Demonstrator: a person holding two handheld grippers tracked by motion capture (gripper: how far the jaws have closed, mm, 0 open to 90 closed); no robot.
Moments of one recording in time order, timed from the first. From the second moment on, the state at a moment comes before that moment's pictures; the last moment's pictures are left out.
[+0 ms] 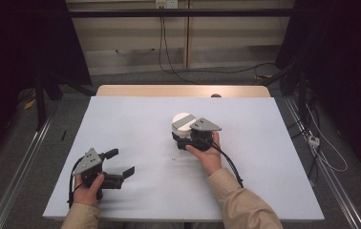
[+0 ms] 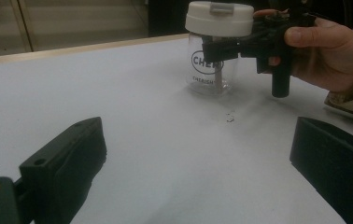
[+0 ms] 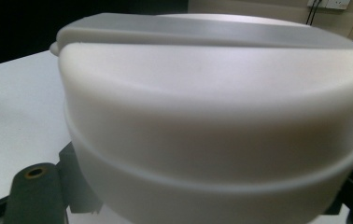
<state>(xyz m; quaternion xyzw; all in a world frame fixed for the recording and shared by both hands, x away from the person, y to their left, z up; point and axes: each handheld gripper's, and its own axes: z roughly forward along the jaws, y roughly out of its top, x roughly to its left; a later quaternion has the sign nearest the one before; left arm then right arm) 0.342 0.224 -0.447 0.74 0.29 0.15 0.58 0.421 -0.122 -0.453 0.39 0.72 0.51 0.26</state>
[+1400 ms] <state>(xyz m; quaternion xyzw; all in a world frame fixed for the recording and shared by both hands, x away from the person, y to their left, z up) 0.346 0.212 -0.447 0.74 0.30 0.14 0.58 0.421 -0.127 -0.457 0.38 0.73 0.51 0.26</state>
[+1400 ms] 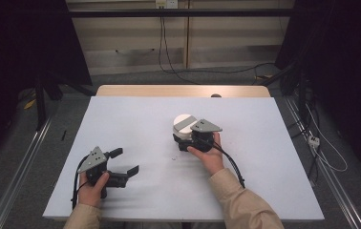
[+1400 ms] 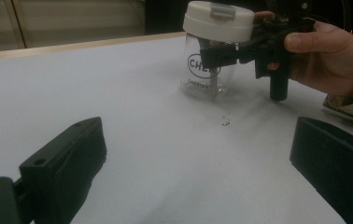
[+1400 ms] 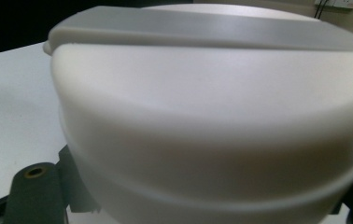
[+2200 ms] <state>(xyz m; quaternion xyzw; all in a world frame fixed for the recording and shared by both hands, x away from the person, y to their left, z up) 0.360 0.178 -0.435 0.76 0.29 0.13 0.56 0.421 -0.126 -0.458 0.38 0.73 0.51 0.26</state>
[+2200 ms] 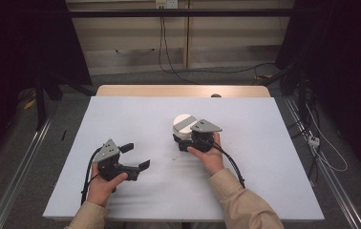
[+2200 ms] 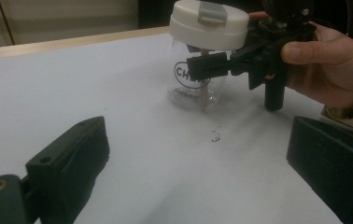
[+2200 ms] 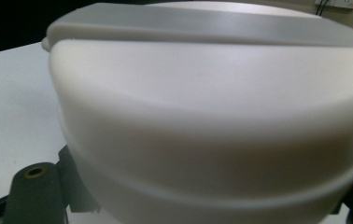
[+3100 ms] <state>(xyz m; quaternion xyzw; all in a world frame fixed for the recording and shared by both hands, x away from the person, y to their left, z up) 0.379 0.148 -0.418 0.77 0.29 0.14 0.55 0.421 -0.127 -0.459 0.38 0.73 0.51 0.26</state>
